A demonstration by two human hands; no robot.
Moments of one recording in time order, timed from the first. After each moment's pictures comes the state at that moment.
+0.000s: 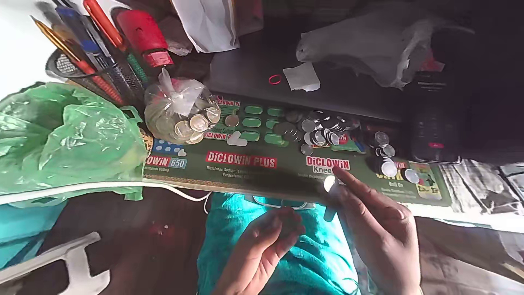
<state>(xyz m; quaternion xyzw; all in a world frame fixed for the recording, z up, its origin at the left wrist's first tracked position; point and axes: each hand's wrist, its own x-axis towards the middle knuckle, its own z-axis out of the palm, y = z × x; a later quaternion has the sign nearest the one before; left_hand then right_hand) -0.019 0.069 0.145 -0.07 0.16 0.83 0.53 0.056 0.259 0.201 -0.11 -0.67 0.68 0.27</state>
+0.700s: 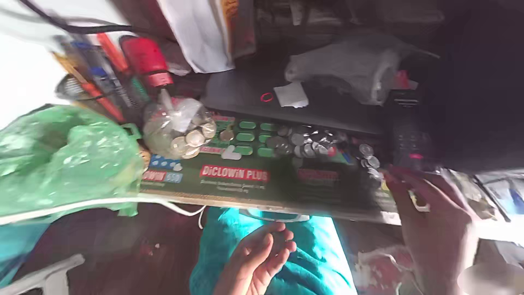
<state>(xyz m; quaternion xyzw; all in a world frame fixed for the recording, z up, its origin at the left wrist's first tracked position) -0.019 0.066 0.148 -0.07 0.18 0.83 0.53 0.085 0.333 0.225 -0.28 -0.89 0.10 0.33</state>
